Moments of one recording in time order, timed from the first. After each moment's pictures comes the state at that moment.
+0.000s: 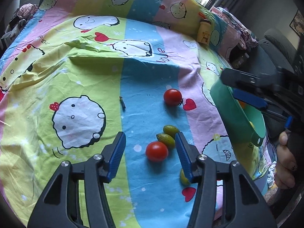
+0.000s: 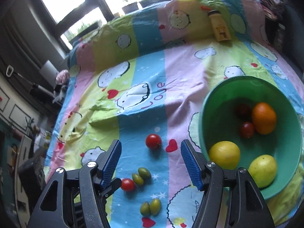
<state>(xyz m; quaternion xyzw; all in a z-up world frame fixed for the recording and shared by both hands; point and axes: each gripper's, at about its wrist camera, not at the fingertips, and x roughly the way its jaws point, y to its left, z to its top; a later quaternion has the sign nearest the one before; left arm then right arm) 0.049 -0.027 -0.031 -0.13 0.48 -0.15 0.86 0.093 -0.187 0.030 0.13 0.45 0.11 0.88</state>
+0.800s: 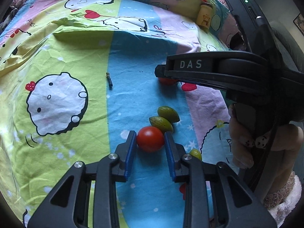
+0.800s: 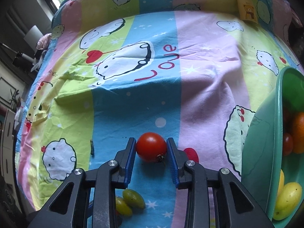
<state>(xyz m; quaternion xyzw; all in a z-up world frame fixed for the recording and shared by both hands) 0.050 -0.041 -0.054 -0.13 0.53 -0.16 0.82 0.156 -0.146 -0.049 0.06 0.54 0.11 0.84</state>
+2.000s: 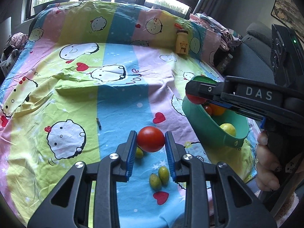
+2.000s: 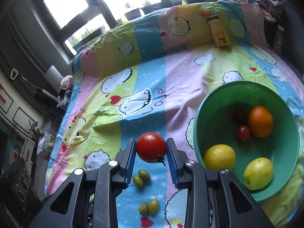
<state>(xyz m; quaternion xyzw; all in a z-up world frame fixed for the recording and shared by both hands) 0.028 -0.067 0.019 -0.09 0.41 -0.18 0.89 0.075 -0.213 0.042 0.16 0.41 0.12 0.89</state>
